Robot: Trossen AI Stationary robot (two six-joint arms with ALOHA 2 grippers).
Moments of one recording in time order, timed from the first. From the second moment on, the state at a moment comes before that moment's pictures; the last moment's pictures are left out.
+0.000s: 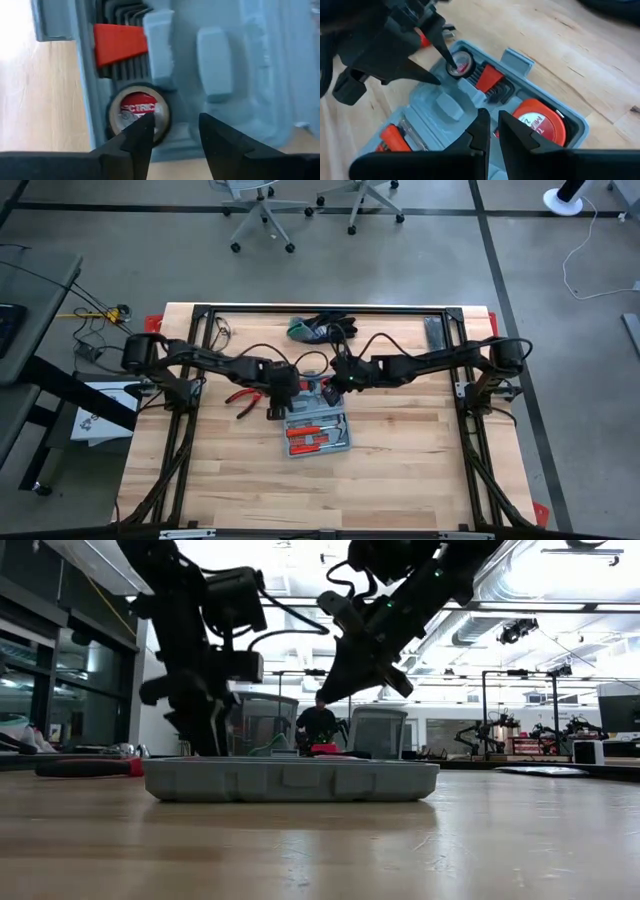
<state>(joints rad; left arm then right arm) 0.07 1.63 0.85 -0.44 -0.07 0.08 -0.04 1.75 1.10 -0.14 0.15 0.65</state>
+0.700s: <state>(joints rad) 0.10 1.56 0.84 -0.44 -0.04 -0.10 -0.01 1.78 1.10 -0.17 0.15 0.68</state>
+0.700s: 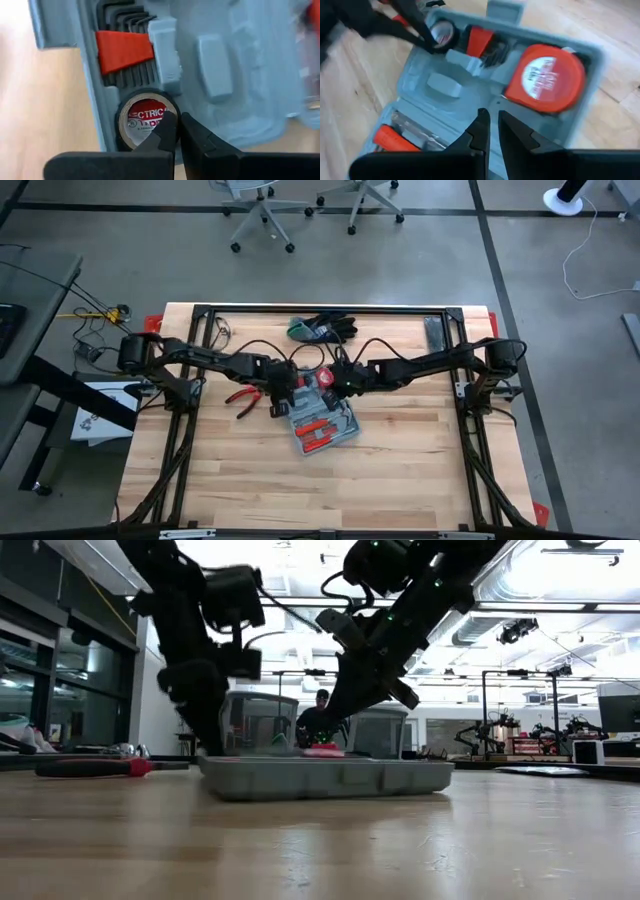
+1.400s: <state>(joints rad) 0.24 1.37 0.85 -0.56 -0.10 -0.06 0.01 1.78 1.10 -0.17 0.15 0.72</state>
